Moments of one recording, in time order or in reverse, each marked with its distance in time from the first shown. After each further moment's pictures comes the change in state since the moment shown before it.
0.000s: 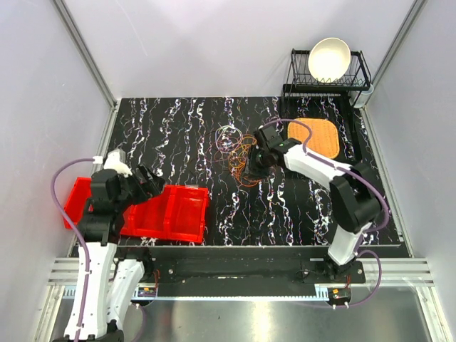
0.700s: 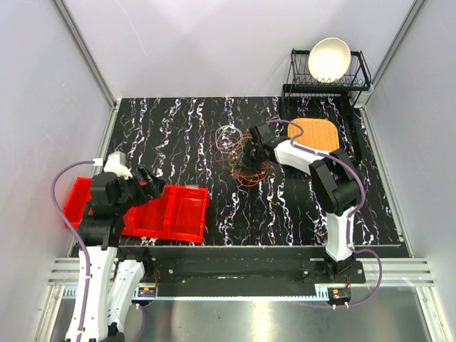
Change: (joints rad) left arm -0.007 -0.047 -0.029 0.003 0.023 0.005; right arm -0.040 0.238 0.093 0.174 -0.051 0.117
